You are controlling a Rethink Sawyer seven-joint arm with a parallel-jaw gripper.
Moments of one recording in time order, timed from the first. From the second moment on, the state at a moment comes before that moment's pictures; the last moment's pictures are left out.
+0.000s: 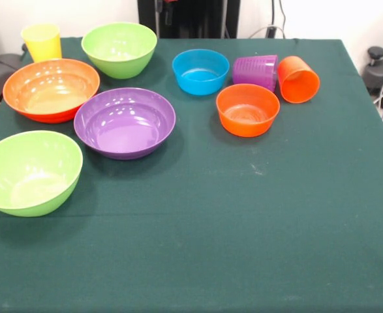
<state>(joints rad) -0.39 -0.46 0.26 2.33 -1.96 0.38 1.43</state>
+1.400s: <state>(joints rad) -0.22 -0.46 0.19 2.33 -2.04 0.32 1.43</state>
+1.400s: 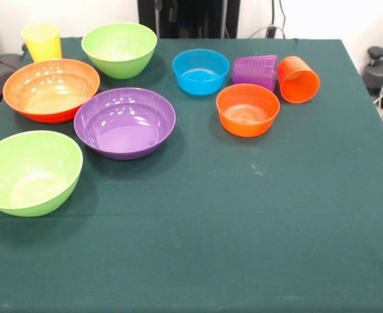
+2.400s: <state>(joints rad) -0.17 -0.46 0.19 2.33 -2.04 0.32 1.43</state>
